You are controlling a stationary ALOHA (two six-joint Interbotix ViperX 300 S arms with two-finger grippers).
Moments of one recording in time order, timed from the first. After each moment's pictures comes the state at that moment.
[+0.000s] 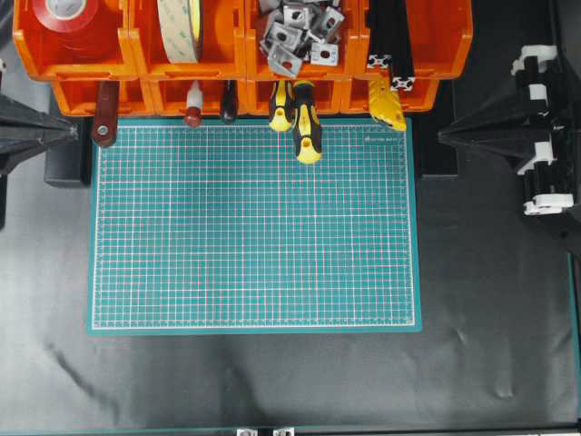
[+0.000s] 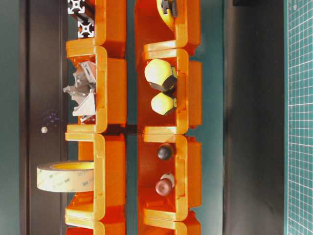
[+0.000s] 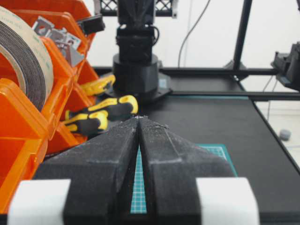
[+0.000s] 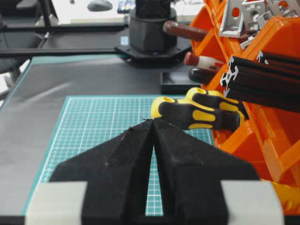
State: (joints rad) left arm 0.00 -0.97 1.19 0.00 -0.30 0.00; right arm 0.00 -0.97 1.19 0.00 -0.10 0.00
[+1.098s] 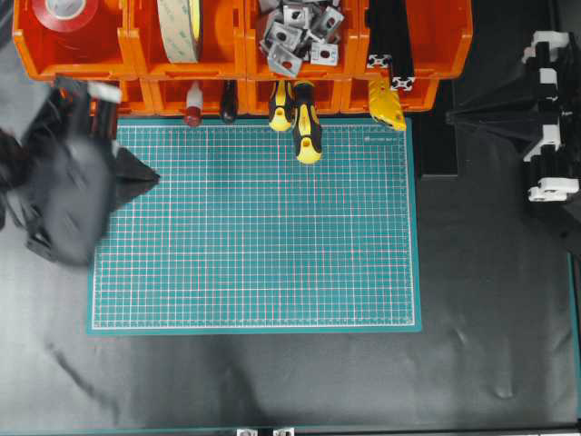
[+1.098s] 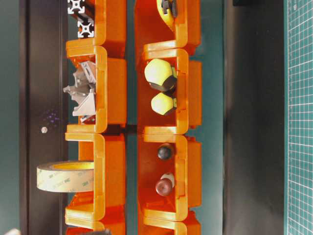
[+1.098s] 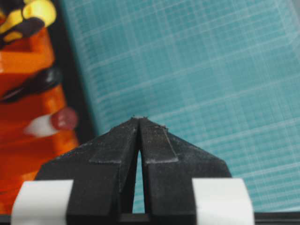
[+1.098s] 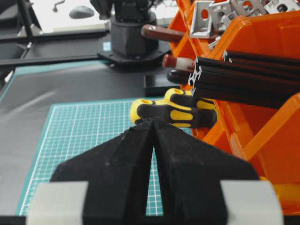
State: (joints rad) left arm -0.30 -0.37 0.46 0.51 0.92 -0.10; right arm -0.06 -1.02 1.19 0.01 -0.07 0.02
